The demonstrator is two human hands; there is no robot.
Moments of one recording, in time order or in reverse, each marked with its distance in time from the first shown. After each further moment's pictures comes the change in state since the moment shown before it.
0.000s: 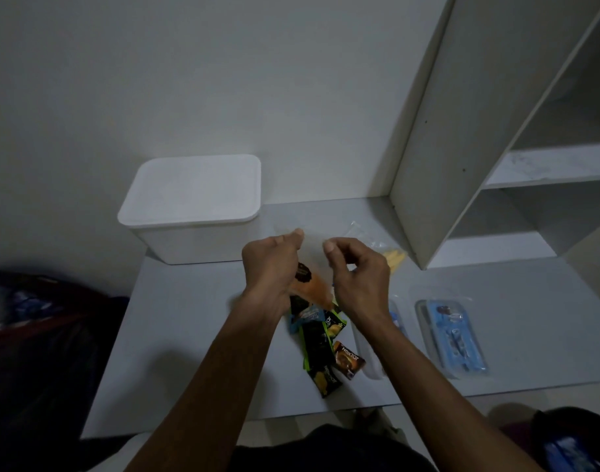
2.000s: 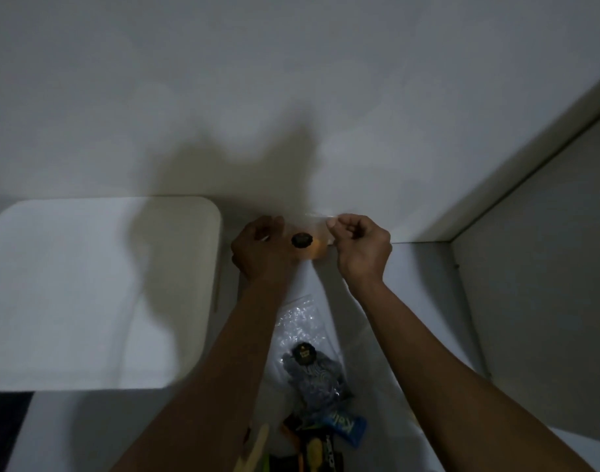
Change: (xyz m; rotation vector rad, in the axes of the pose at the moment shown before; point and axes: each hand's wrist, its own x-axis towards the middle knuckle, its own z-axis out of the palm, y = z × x) left_hand 0.384 -0.028 0.157 0.128 0.382 0.096; right_hand 0.347 0.199 0.163 0.105 0.041 0.454
